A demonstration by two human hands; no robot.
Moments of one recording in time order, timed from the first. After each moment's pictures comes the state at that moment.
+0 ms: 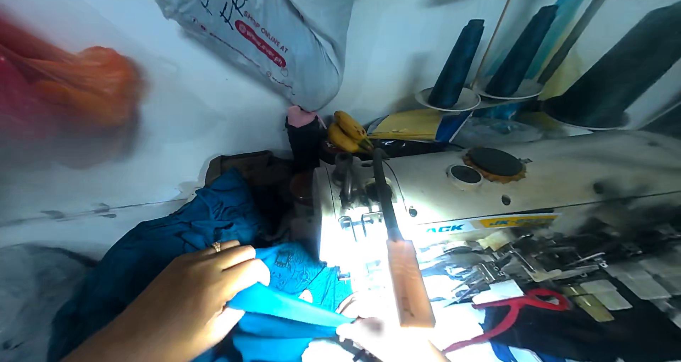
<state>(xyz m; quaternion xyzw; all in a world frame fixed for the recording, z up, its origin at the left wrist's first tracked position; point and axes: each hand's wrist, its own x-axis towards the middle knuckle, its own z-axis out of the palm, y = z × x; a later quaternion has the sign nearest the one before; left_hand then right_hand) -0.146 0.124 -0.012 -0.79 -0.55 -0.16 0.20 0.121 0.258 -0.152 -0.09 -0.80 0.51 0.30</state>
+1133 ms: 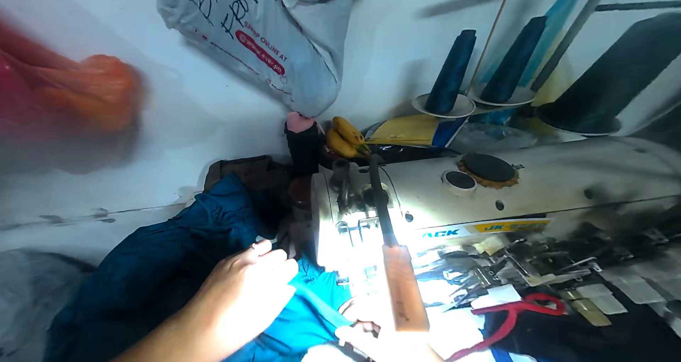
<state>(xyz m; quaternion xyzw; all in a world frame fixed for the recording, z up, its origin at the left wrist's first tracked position) -0.086 0.148 -0.001 -0.71 -0.70 -0.07 0.04 0.122 0.259 -0.148 -0.12 -0.82 0.49 0.28</state>
